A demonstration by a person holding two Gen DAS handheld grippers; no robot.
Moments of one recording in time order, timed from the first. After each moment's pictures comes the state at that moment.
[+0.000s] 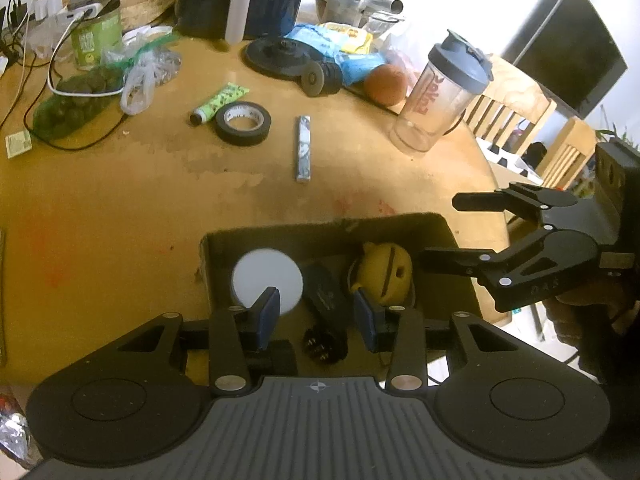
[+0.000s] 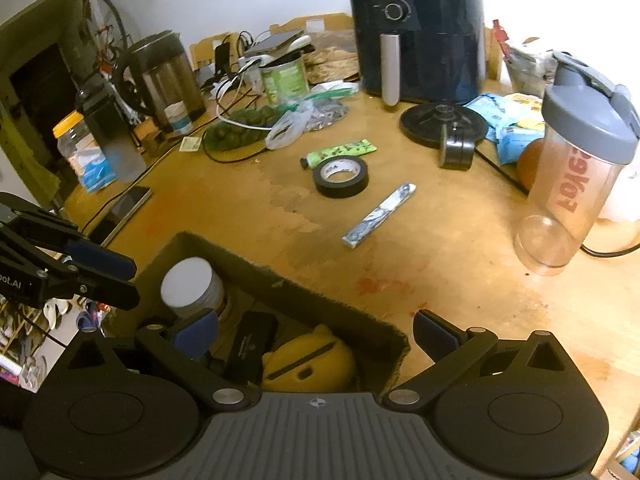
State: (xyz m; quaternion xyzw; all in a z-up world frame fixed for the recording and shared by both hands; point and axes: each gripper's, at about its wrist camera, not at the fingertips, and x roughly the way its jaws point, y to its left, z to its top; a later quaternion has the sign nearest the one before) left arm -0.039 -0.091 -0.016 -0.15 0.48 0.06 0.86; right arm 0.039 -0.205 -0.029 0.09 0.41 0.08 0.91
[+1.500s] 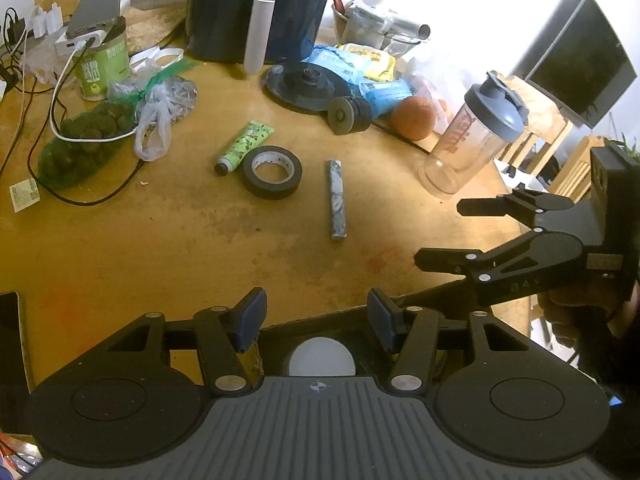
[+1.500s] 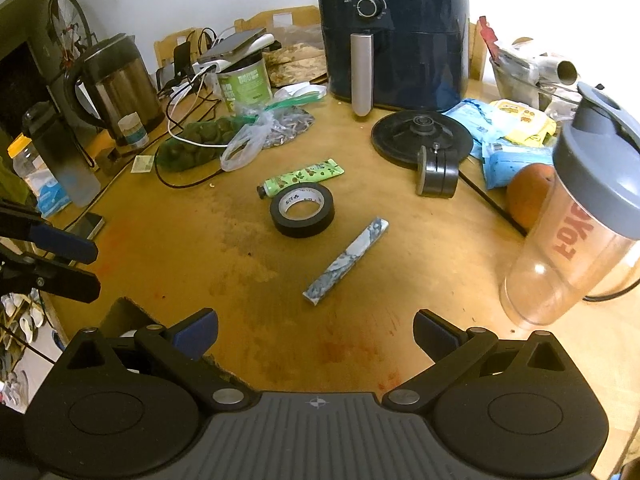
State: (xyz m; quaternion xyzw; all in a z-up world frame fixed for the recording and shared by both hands) left arm 0.006 -0.036 0.001 -0.14 0.49 0.07 0.86; right arm 0.118 -0.218 -0.027 0.08 0.43 0.04 0.90
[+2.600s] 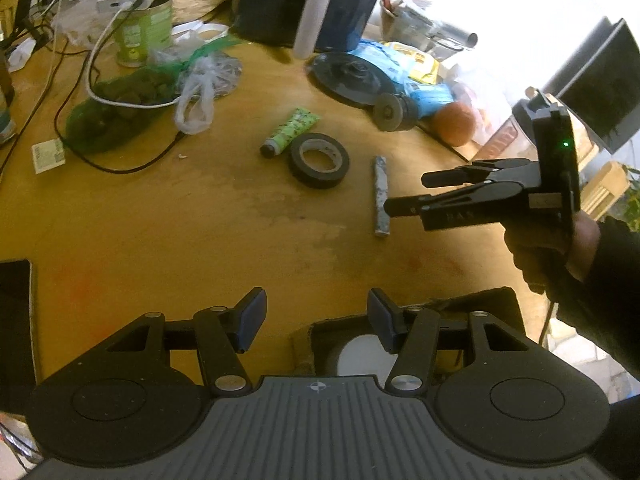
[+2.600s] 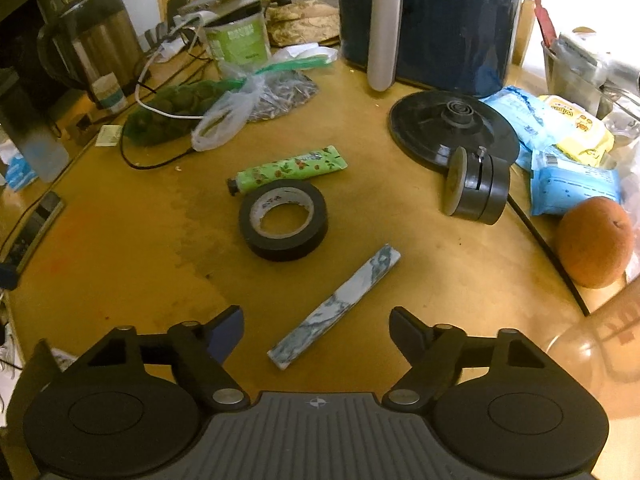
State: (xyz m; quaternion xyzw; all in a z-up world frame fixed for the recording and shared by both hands) left arm -0.006 -0.002 -0.014 -0.19 0.49 0.11 0.84; right arm 0.218 -0.223 -0.075 0.04 0.48 0.06 0.87
